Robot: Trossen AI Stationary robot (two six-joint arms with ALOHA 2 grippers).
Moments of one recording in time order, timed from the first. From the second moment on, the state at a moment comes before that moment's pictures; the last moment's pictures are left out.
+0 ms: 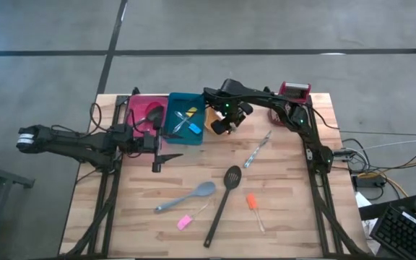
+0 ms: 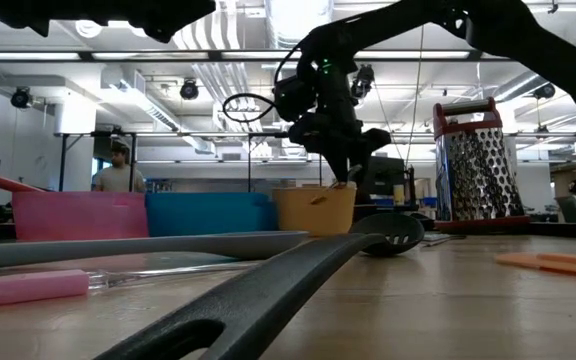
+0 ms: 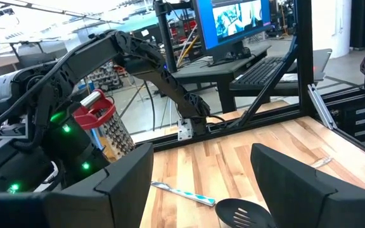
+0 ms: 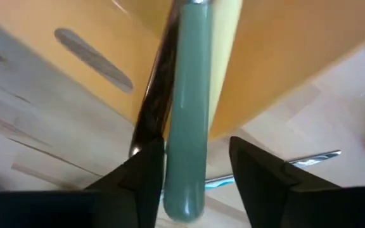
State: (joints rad) left arm -0.01 0.82 0.53 0.34 0.00 0.25; right arm -0.43 2.30 2.14 -1.57 -0.10 0.53
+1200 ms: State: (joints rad) left arm -0.01 0.83 0.53 0.28 0.00 0.19; right arm 0.22 1.86 2.32 -1.54 0.56 0.29
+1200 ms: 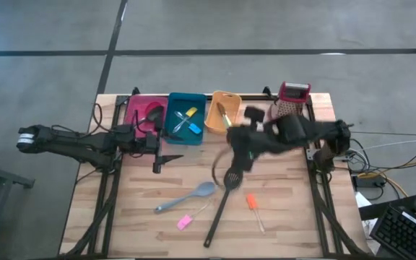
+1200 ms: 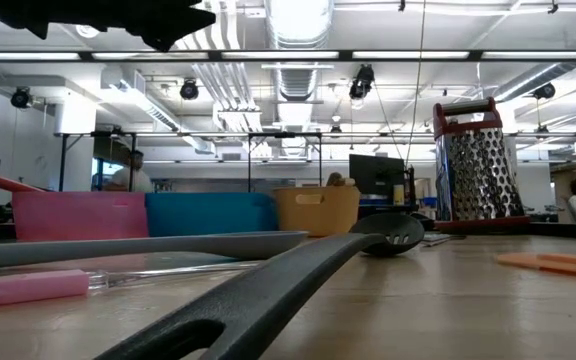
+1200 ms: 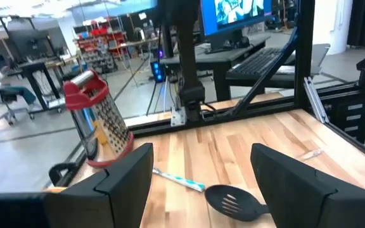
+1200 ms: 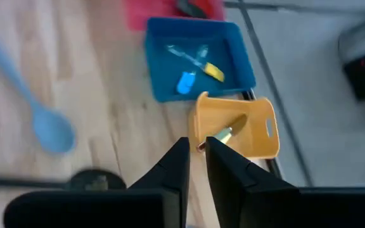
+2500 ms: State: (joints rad) left arm -0.44 1.46 0.89 -0.40 -0.34 -0.54; right arm 0.34 1.42 1.38 -1.38 0.66 0.73
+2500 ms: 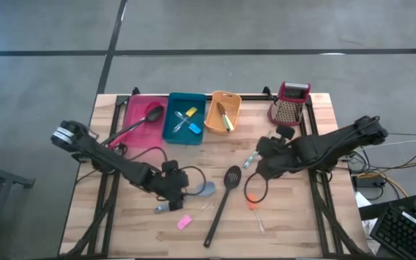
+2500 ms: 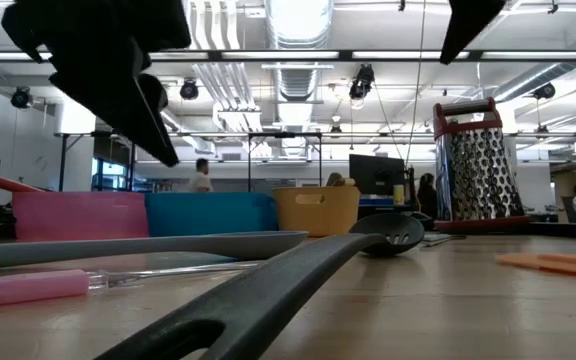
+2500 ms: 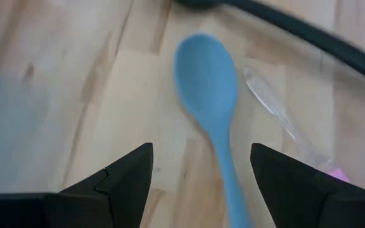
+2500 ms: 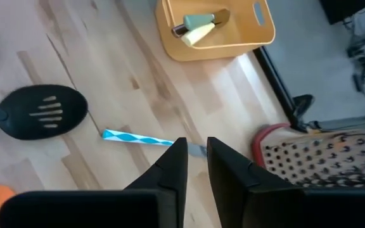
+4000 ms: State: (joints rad) left arm -0.41 1.78 0.98 -0.31 -0.24 -0.54; right arm 0.34 1.34 1.22 -1.25 0.65 0.70
